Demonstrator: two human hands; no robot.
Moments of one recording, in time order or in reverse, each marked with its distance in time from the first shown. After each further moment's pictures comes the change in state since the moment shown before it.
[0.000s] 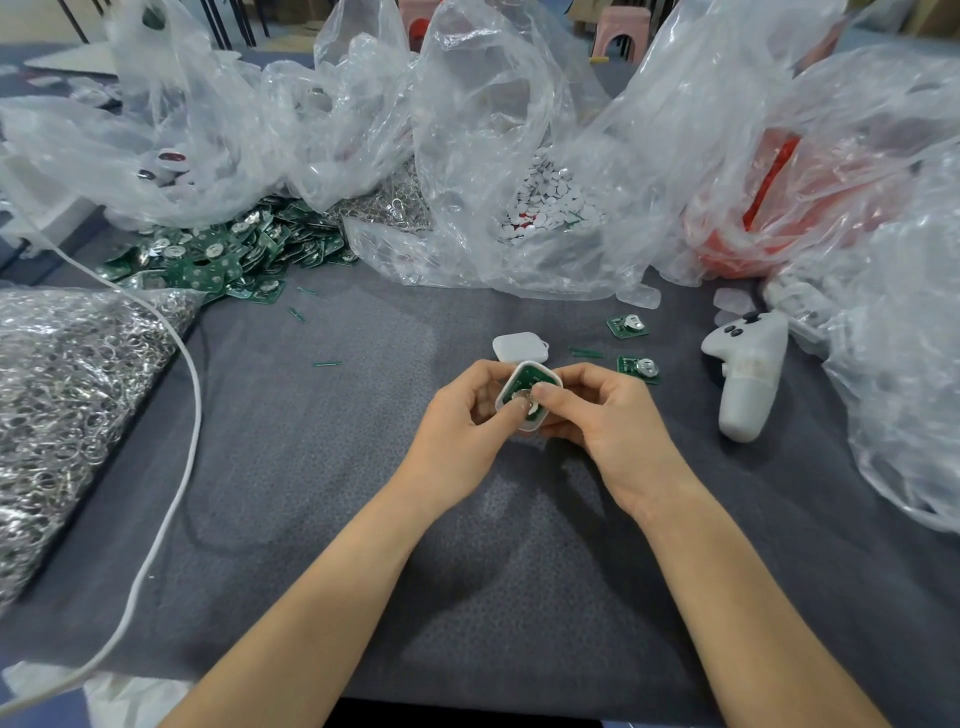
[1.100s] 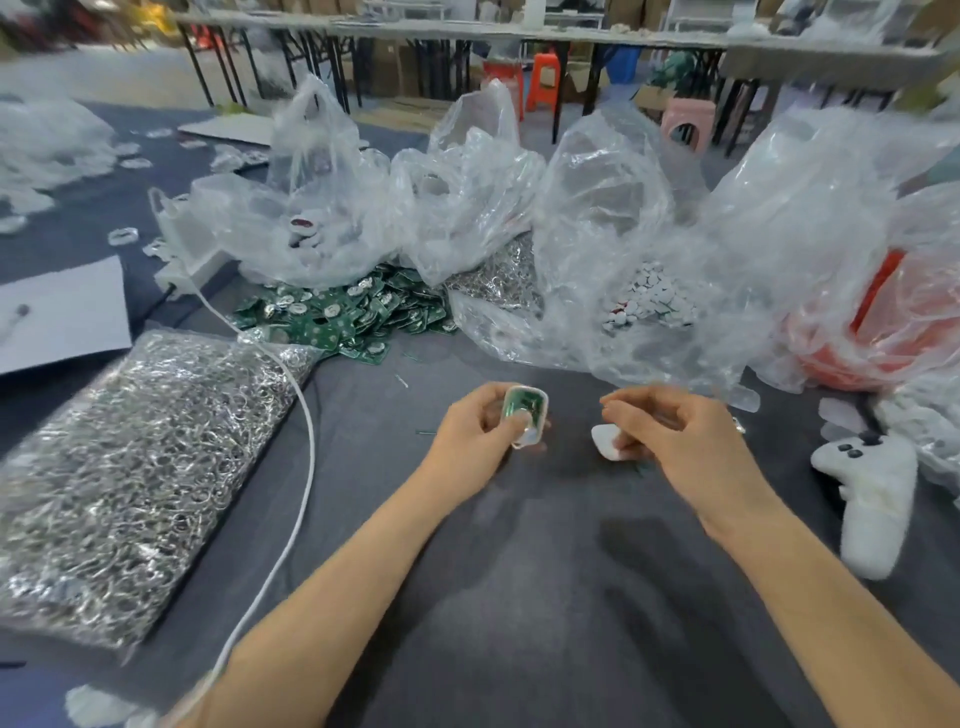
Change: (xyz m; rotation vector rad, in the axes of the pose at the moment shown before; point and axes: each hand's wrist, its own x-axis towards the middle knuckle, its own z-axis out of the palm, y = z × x) left_hand 0.046 -0.008 -0.087 -0.042 0.130 -0.039; right_hand 0.040 -0.048 0.035 -0.300 -0.011 -0.184
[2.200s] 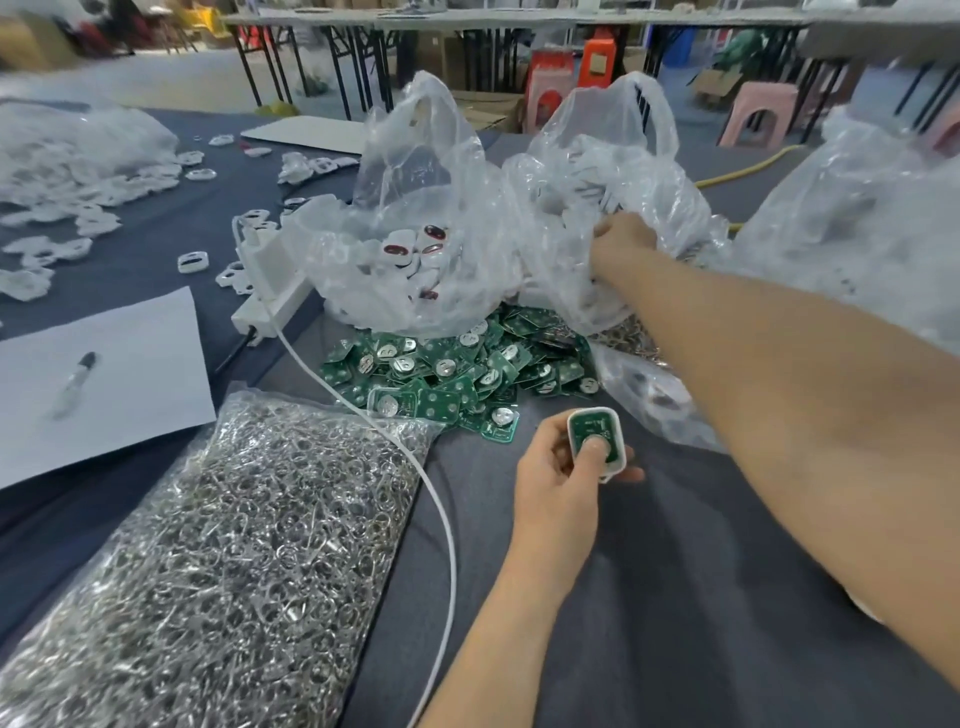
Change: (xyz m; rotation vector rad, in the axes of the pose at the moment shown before) left_hand 0.050 -0.018 -0.070 -0.360 0.211 -0.008; right_hand 0.306 -0.060 0.193 -0.737 0.194 0.037
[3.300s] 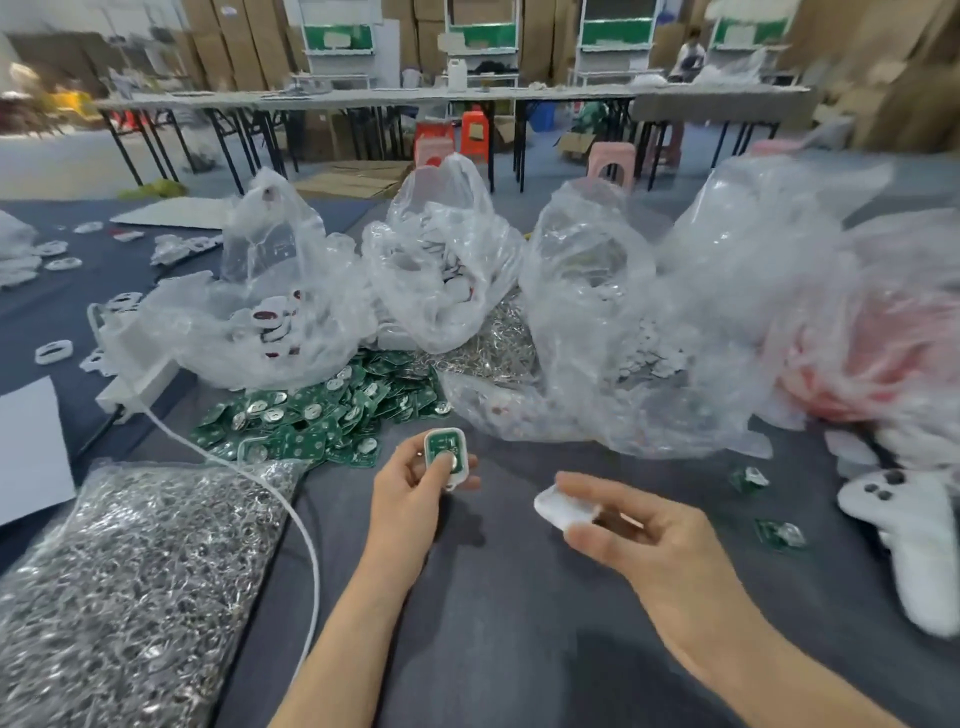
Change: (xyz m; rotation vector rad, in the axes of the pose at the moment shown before) left_hand -0.010 0.005 0.008 0.199 -0.012 0.032; right_hand -0.299 0.157 -0.125 1.062 -0.244 0.017
